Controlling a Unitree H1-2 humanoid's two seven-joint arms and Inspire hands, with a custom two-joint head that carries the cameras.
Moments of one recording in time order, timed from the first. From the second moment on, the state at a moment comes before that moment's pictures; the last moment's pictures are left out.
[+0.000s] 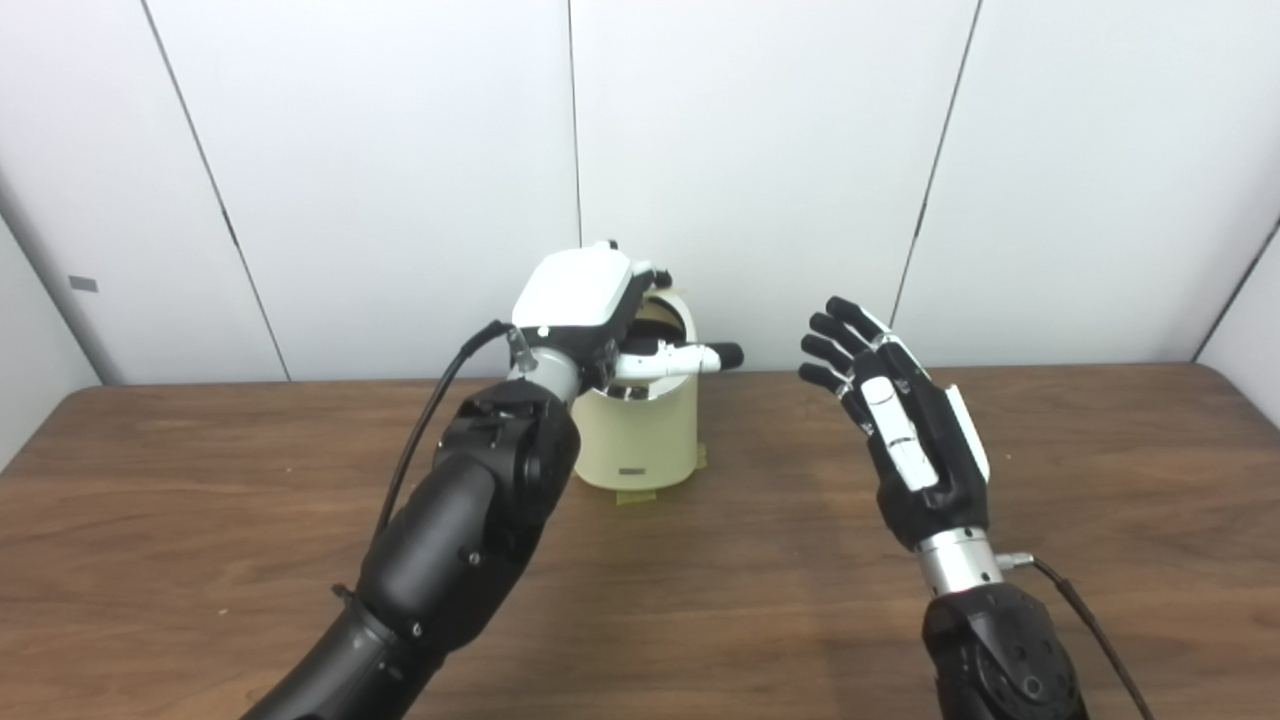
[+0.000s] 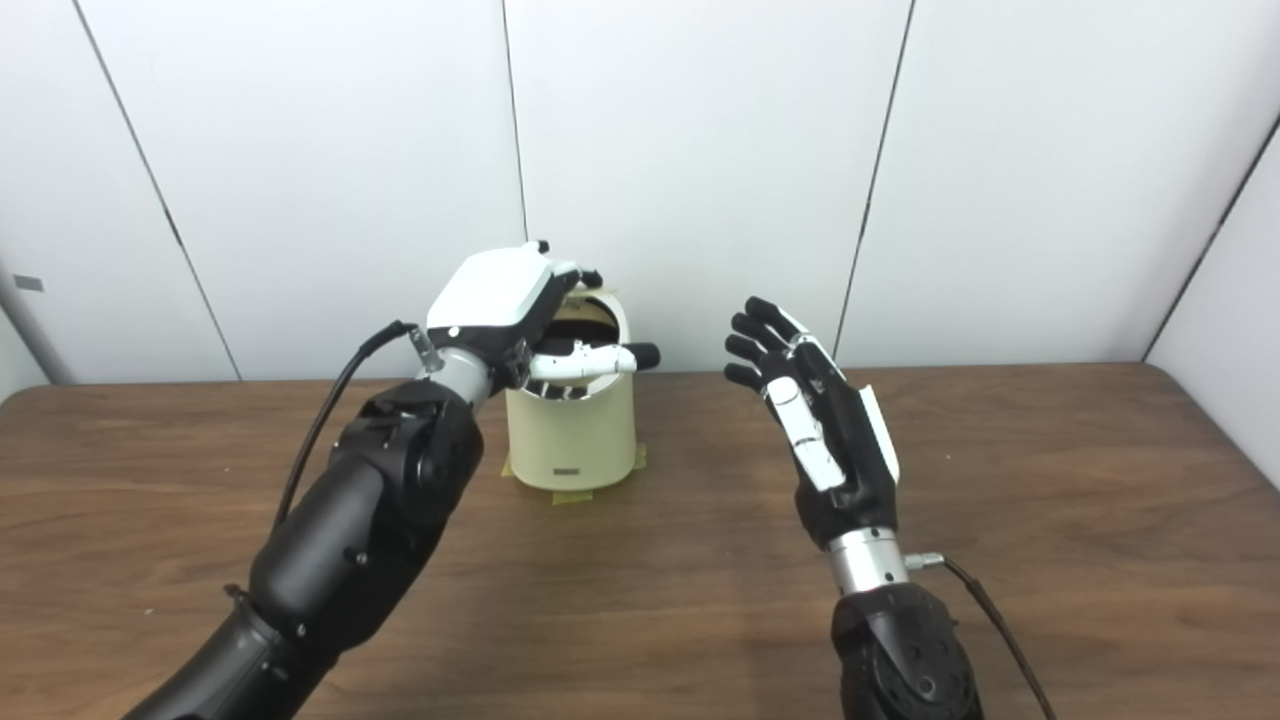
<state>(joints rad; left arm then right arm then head) -0.75 0.15 -0.46 0.01 1.00 0.46 -0.39 -0.24 -0.04 -0.06 -0.15 0.16 0.01 0.04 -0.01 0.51</state>
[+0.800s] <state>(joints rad) -0.68 0.11 -0.45 -0.05 1.02 0.46 -0.46 -0.24 -0.04 -0.06 -0.22 0.16 0.05 0.04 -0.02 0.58</state>
